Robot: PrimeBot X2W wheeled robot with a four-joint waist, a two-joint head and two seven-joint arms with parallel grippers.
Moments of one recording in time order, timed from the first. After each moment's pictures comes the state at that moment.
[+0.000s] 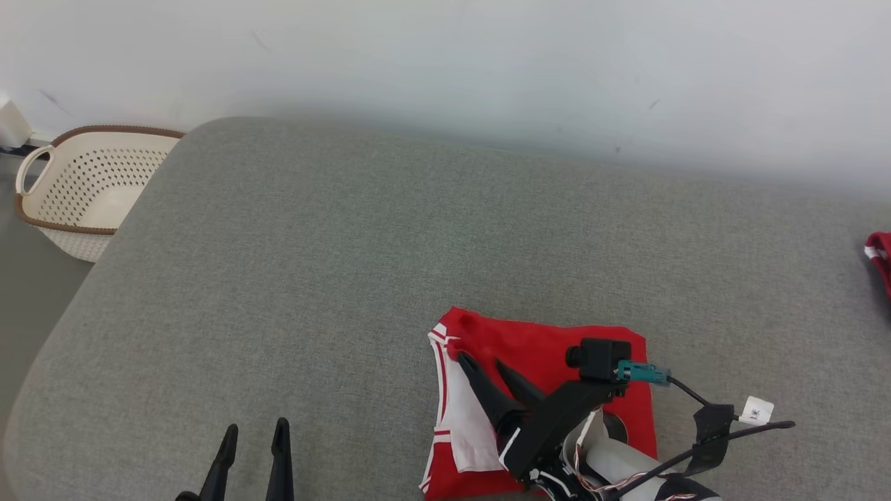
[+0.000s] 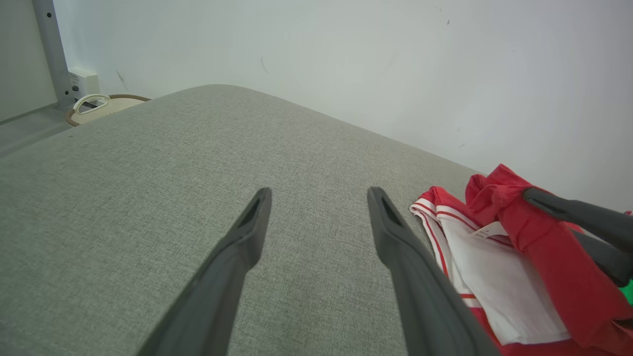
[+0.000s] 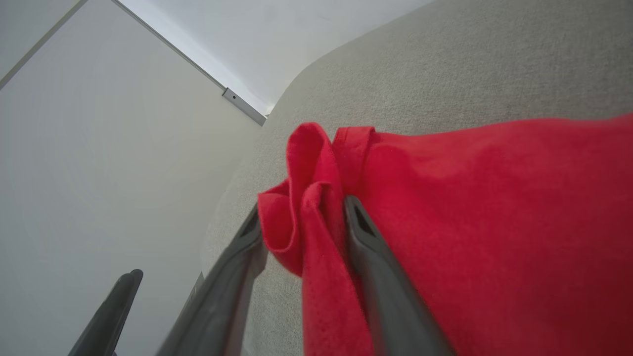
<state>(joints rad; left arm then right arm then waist) -0.02 0.05 -0.11 0.08 -0.32 0.02 -0.26 -0.61 -0.20 1.14 0.59 1.31 0.13 -0.23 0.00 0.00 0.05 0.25</state>
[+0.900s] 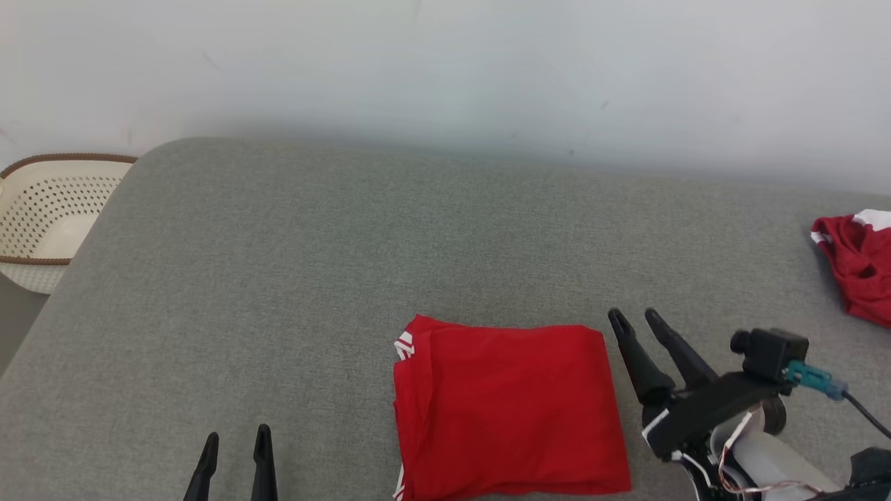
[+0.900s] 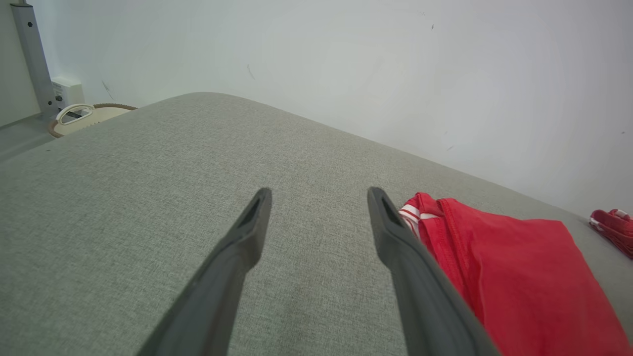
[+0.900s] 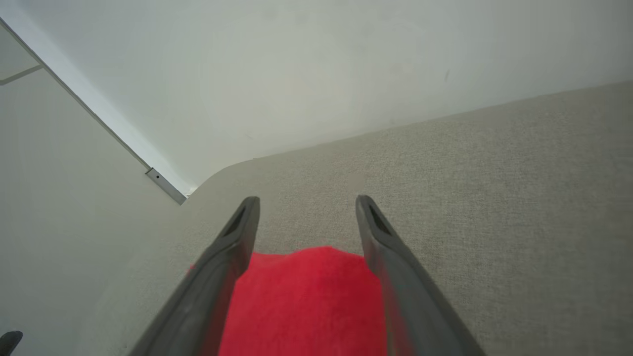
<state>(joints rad) 0.02 0.05 -0.07 0.04 -0.31 0.04 -0.26 -0.44 -0.44 0.77 0.35 1.02 0.13 -0.26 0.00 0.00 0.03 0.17</state>
